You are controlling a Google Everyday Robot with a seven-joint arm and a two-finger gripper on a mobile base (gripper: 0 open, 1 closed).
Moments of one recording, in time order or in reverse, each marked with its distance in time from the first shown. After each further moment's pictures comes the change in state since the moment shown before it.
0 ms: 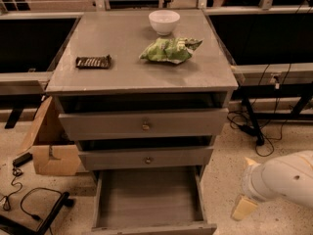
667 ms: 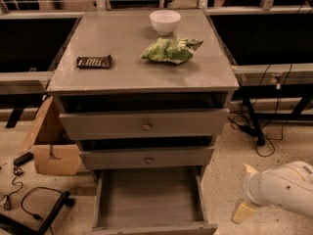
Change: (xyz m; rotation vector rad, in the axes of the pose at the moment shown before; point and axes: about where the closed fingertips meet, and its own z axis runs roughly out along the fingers) arm 0.022 0.001 0.058 0.022 -0.004 -0.024
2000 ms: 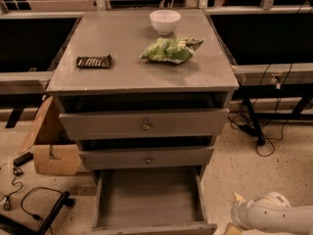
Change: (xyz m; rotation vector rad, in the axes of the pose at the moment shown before) arm 0.054 0.073 0.177 -0.116 -0.043 0.066
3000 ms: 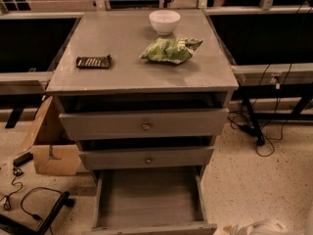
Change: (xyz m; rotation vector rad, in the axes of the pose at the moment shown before) arm 0.029 0.077 0.054 -0.092 -0.046 0.007
